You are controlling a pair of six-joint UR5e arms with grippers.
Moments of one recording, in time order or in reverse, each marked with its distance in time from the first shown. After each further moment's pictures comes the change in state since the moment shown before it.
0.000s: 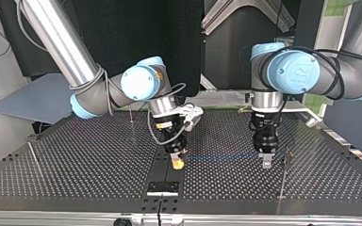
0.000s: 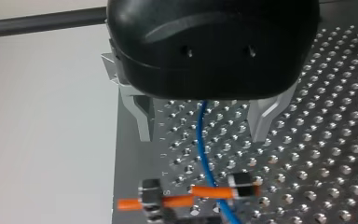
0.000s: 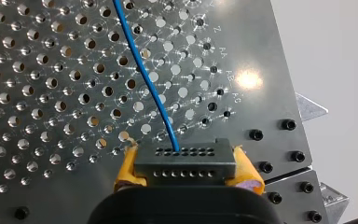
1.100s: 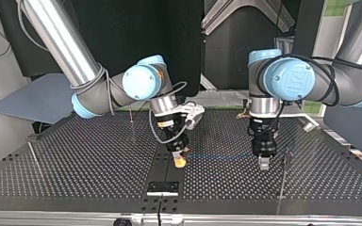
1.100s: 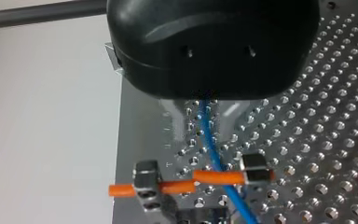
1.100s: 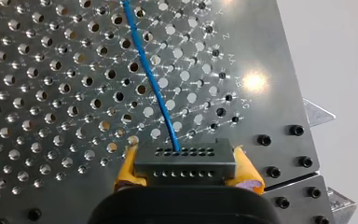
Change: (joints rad) left arm -0.007 -0.034 0.034 0.015 -0.022 -0.013; right arm 0.006 0.000 0.001 0.016 -0.006 0.001
